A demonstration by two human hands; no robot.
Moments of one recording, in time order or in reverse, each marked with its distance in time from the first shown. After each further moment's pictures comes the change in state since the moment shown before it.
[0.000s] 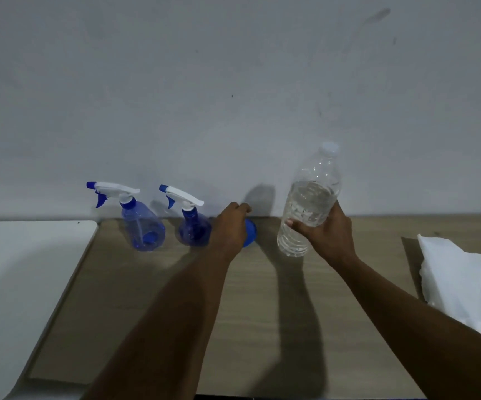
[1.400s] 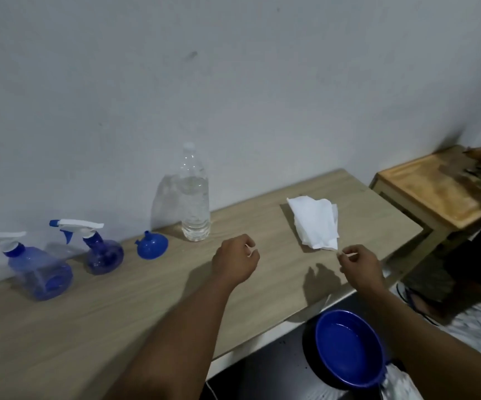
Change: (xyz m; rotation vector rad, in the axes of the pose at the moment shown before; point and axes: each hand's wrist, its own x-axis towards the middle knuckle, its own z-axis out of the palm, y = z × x) left_hand -0.129 0.159 0.068 -0.200 -0.286 0.213; right_hand -0.191 0.144 -0.208 -0.171 0.378 0.608
